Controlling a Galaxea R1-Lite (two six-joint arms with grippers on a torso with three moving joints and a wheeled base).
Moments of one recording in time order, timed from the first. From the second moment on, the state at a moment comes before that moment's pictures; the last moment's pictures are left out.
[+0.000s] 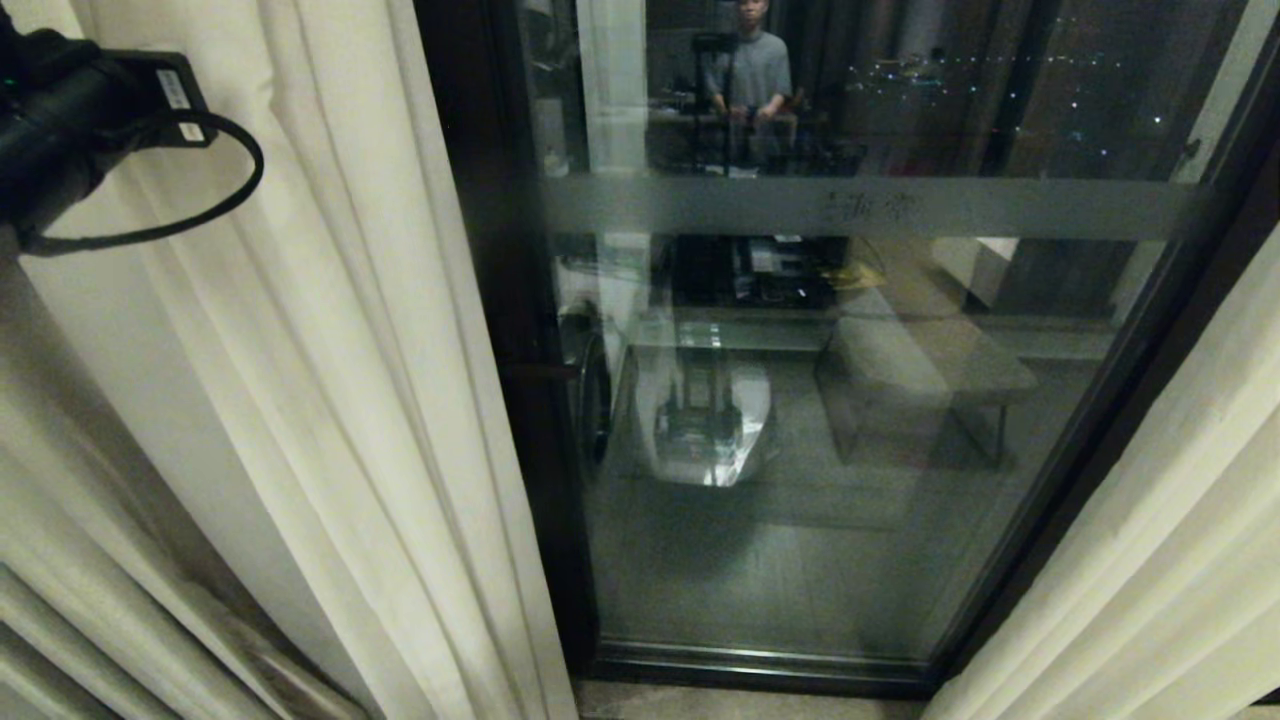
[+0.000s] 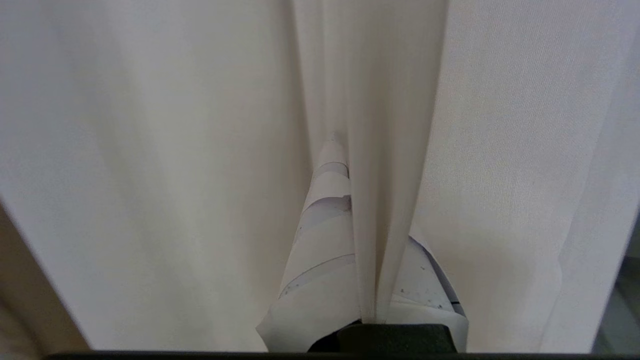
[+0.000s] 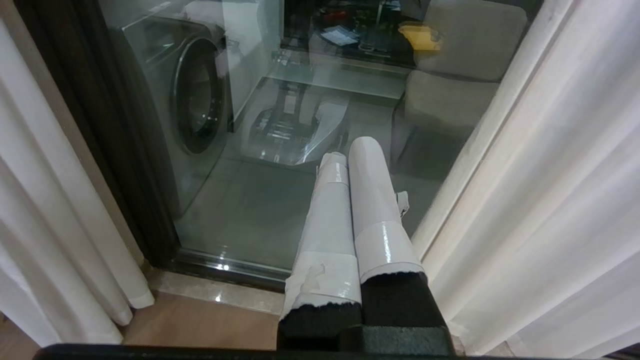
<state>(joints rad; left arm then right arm) -0.02 1.55 -1.20 -0.60 0.21 0.14 0.01 0.00 0.00 0.00 0.06 -0.10</state>
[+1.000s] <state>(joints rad) -0.02 1.63 -1.33 -0.58 0.20 0.12 0.01 0.00 0.00 0.00 0.06 -0.10</state>
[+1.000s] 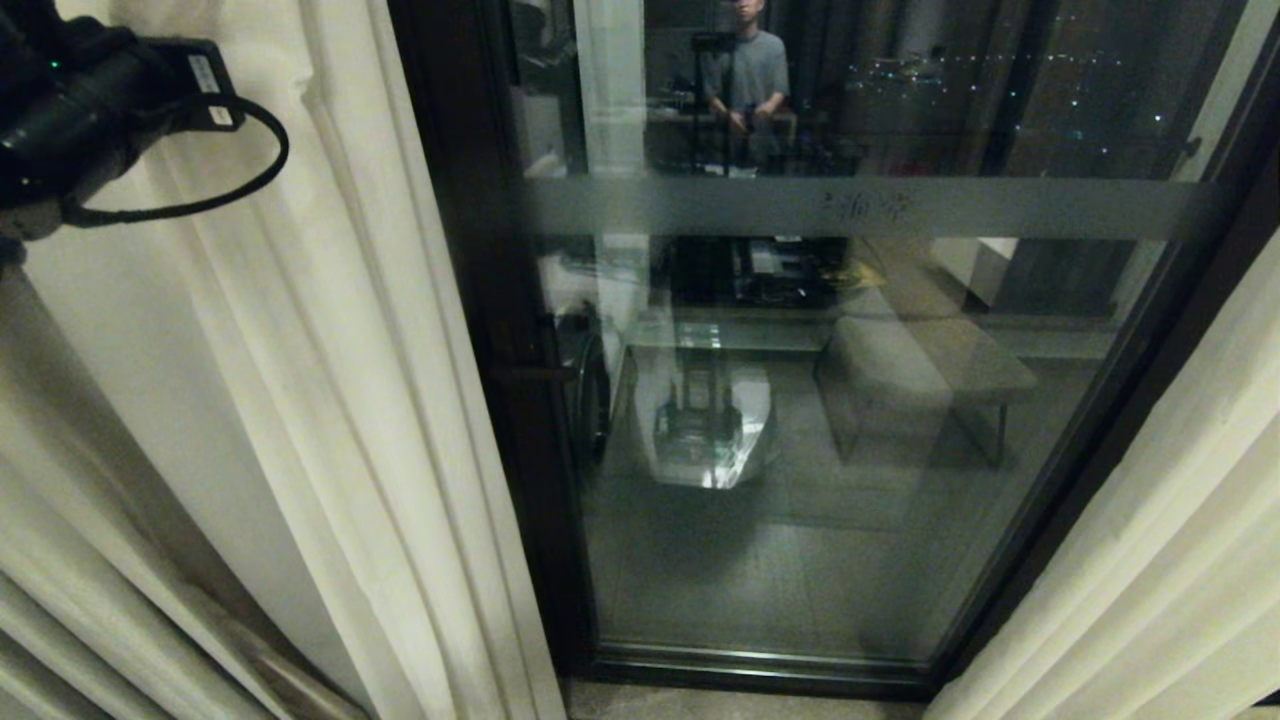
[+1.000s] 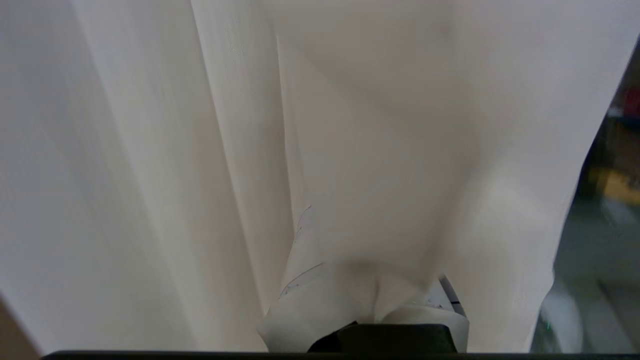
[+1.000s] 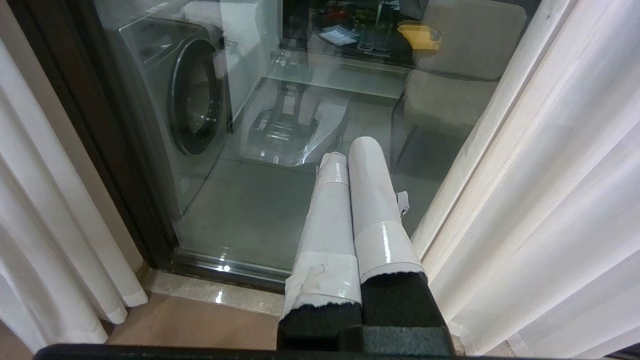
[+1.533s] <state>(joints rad) 0.14 1.75 -1.55 -0.50 0.13 0.01 0.01 0.00 0.00 0.00 0.06 -0.10</state>
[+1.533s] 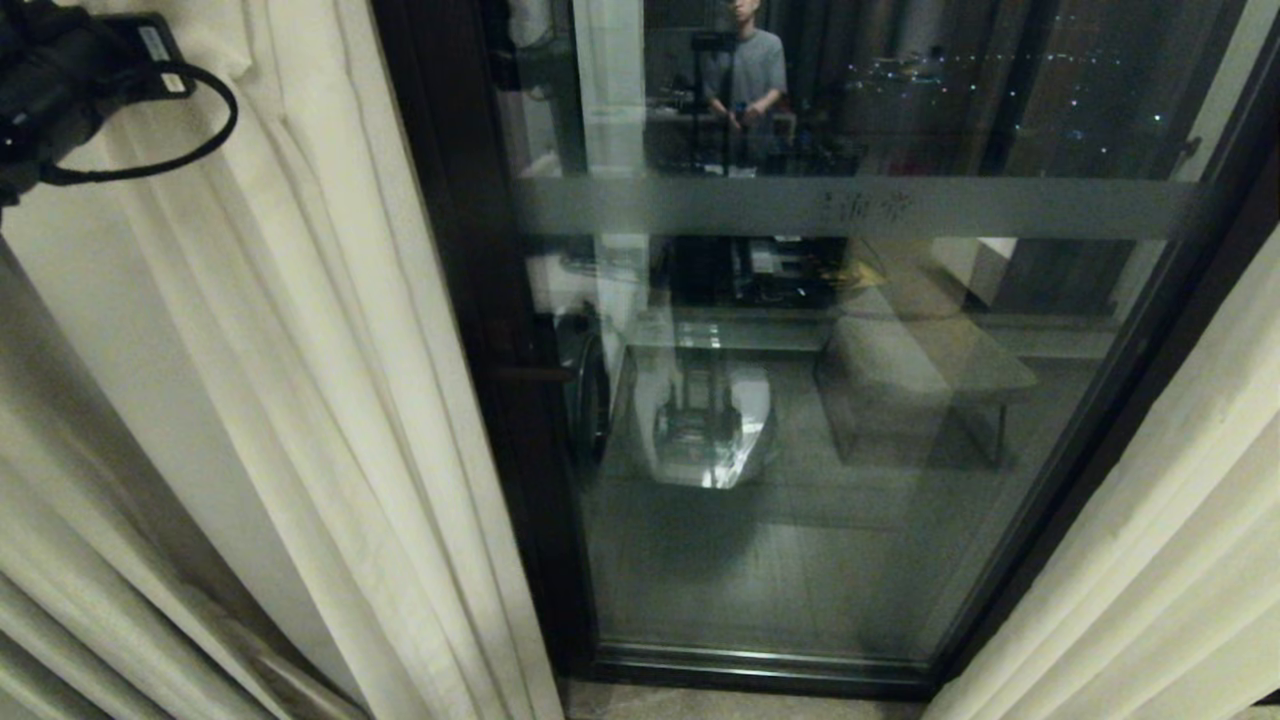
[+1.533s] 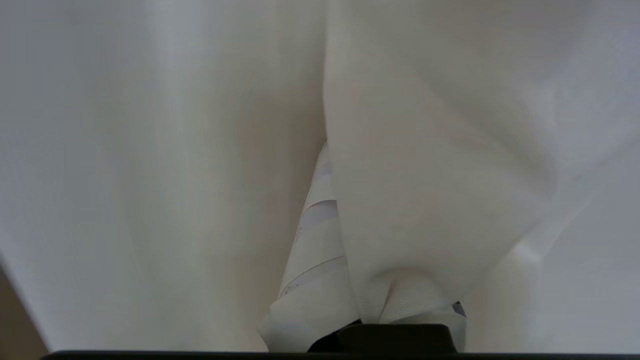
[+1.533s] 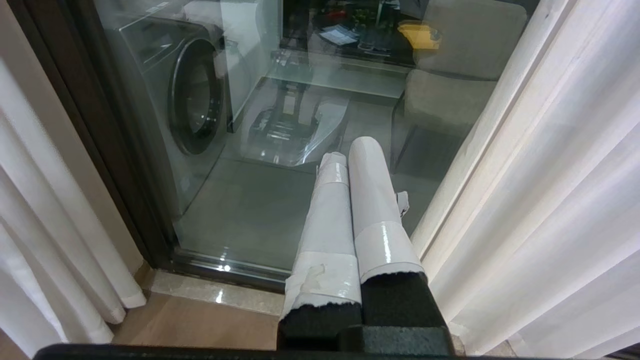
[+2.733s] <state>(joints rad) 0.60 2.01 -1.83 -0.51 -0.19 -0.12 0.01 0.00 0.00 0.00 0.06 -0.10</state>
